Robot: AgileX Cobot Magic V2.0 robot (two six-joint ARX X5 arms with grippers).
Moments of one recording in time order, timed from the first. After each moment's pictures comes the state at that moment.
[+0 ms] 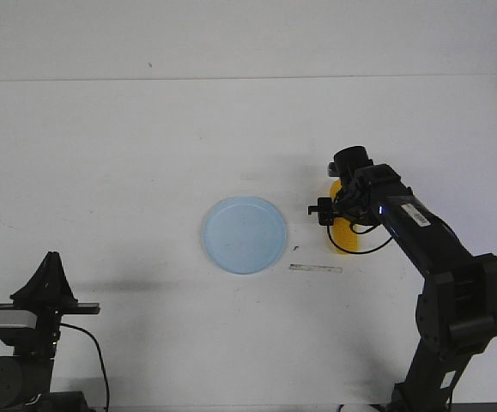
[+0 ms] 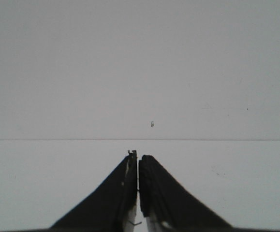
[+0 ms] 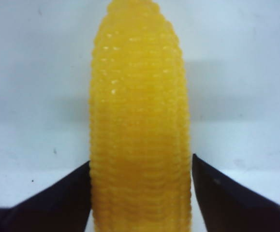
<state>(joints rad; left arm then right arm) 0.03 0.10 0.32 0.09 0.02 -0.02 0.20 1.87 1.45 -0.90 0.02 0.26</state>
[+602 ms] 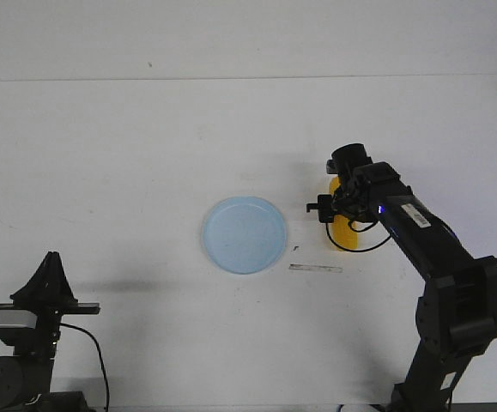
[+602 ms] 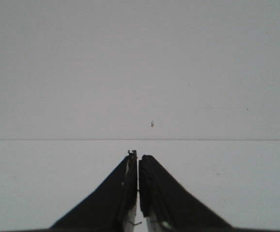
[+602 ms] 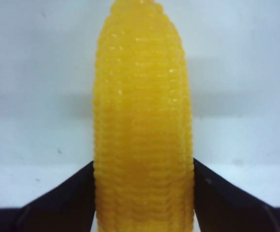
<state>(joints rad) 0.03 0.10 0.32 0.09 0.02 -0.02 0.21 1.86 1.48 -0.91 0.03 0.26</state>
